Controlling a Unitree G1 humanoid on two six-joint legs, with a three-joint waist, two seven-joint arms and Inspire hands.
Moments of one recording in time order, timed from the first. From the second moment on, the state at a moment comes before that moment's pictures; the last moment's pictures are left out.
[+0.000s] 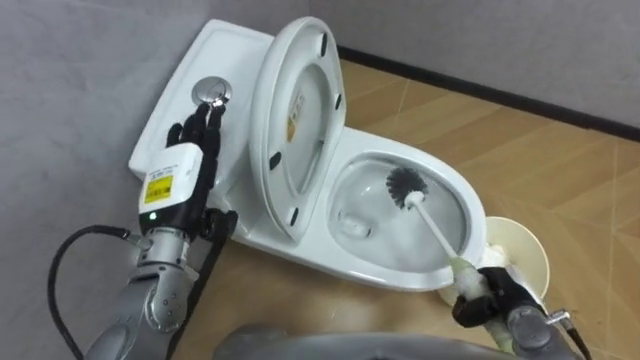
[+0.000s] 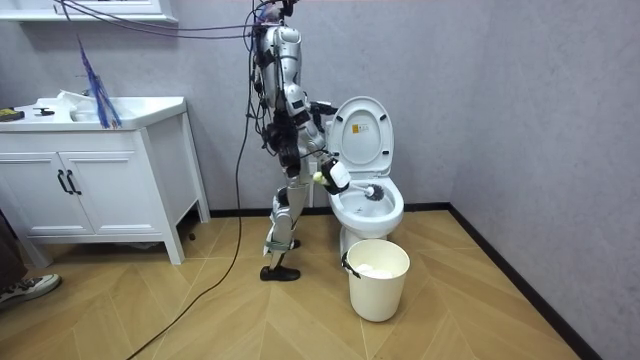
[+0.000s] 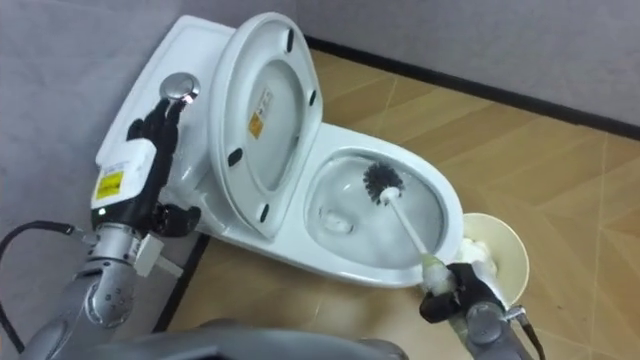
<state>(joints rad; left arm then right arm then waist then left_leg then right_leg) 0.34 0.31 -0.17 0.12 0.84 -0.11 0.30 0.10 -0.30 0.05 1.05 -0.46 -0.08 -0.09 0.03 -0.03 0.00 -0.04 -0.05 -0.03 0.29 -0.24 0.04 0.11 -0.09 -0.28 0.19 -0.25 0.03</state>
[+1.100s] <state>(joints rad) 0.05 0.38 -0.17 0.36 0.84 -0.21 0.30 -0.15 -0.44 0.27 1.04 -1.04 -0.03 -0.34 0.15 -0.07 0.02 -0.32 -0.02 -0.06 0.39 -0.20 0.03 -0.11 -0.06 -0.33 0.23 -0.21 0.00</state>
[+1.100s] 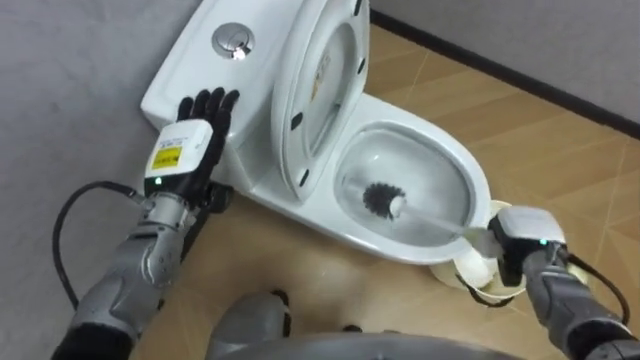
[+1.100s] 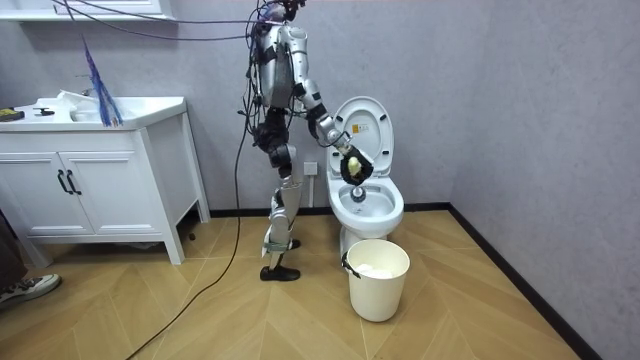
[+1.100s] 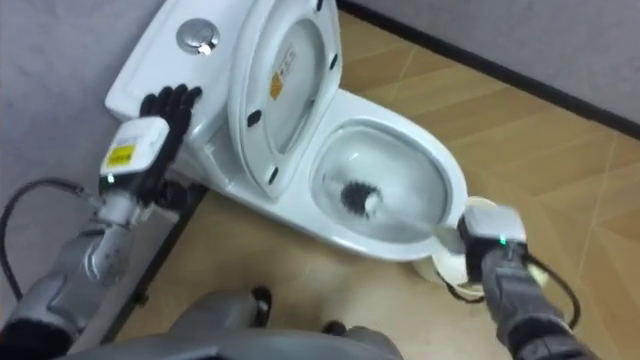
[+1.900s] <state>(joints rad) -0.29 0.44 -0.29 0.54 0.75 -0.23 0.53 -0.53 -0.59 0.39 1.20 -0.75 -0.06 -0.42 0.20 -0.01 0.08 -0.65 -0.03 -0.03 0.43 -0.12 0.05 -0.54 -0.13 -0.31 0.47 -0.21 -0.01</state>
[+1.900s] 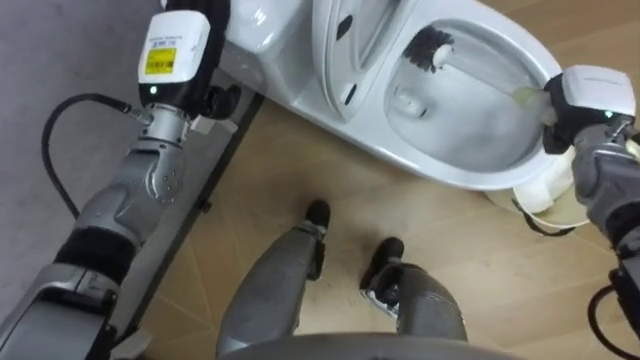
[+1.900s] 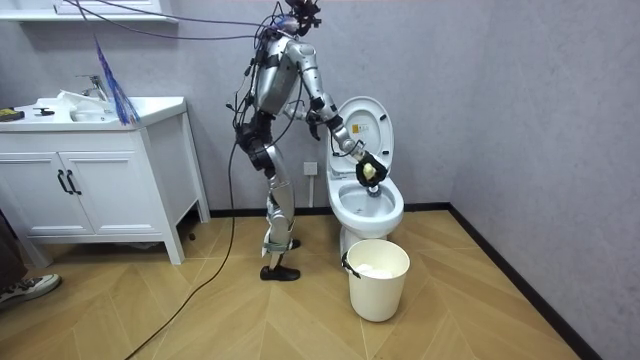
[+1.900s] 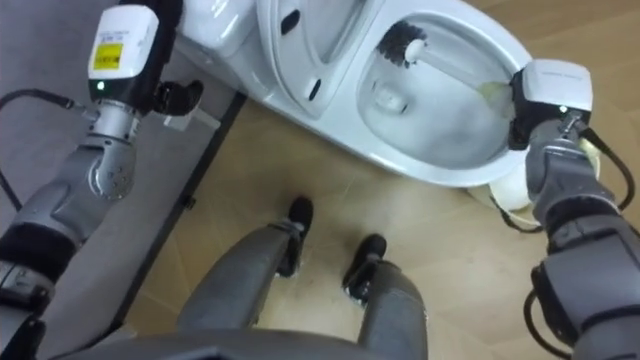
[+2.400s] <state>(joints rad) -0.31 0.44 -0.34 0.59 0.68 -0.22 0.59 -0.42 -0.58 0.52 1.08 -1.06 0.06 -0.38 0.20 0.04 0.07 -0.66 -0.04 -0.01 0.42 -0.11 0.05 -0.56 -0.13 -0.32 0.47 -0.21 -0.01</state>
